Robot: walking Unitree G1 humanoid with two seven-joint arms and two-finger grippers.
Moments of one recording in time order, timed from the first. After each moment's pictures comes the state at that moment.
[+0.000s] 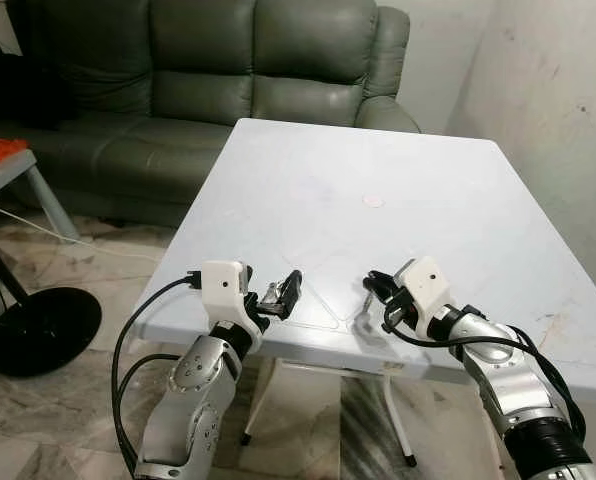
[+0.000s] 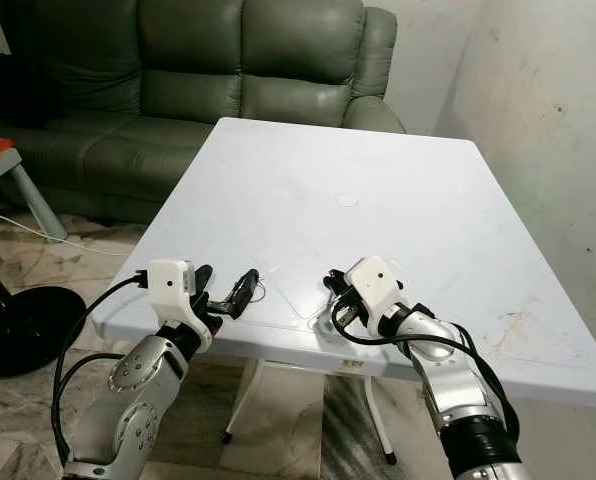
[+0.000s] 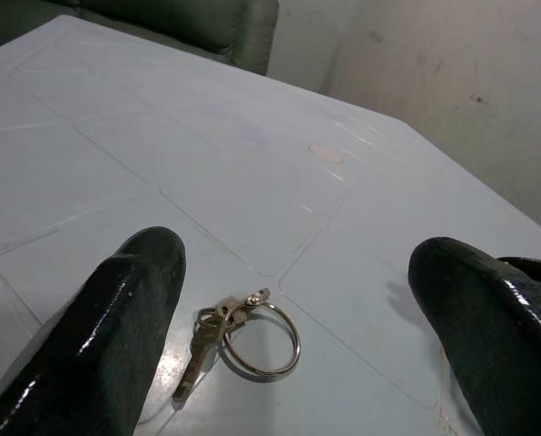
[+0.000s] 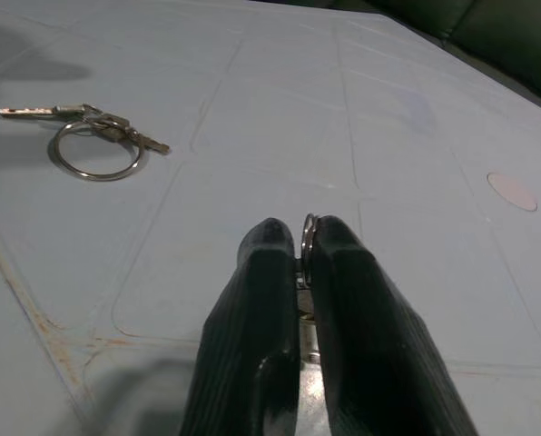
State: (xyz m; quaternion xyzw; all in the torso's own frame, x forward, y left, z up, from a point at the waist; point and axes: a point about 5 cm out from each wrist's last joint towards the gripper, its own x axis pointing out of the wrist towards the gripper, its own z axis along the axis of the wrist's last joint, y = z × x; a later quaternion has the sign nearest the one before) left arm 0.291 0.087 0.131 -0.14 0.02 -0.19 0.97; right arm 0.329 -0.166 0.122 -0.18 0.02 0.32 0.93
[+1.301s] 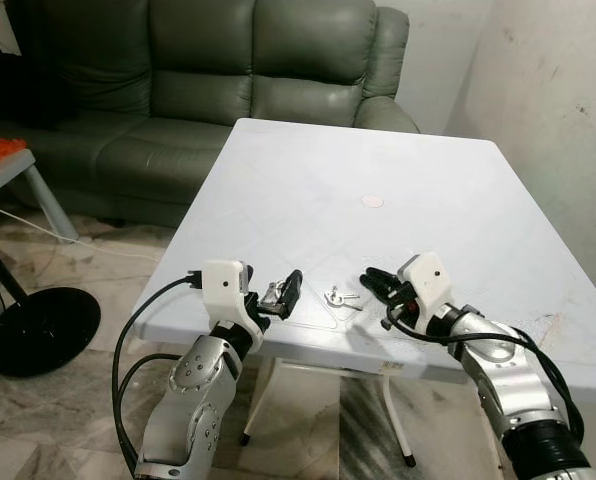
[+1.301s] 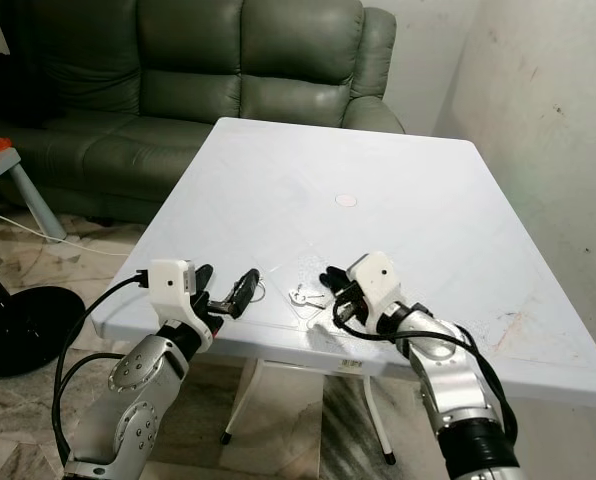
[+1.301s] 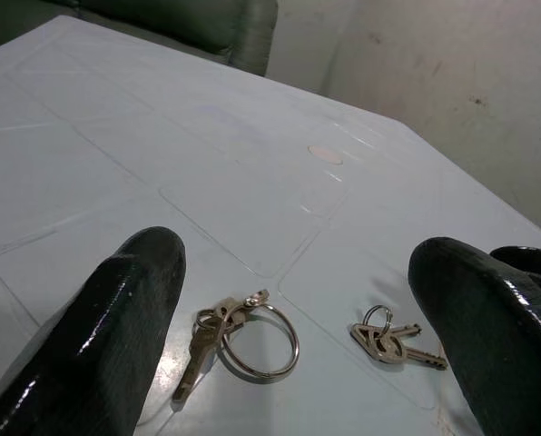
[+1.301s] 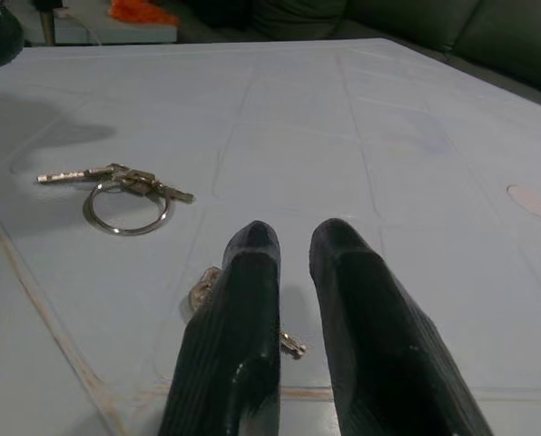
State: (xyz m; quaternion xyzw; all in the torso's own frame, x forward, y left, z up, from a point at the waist) left arm 0.291 0.086 0.131 -0.14 0.02 -0.19 0.97; right arm 0.326 -0.157 0.125 -0.12 0.01 0.33 0.94
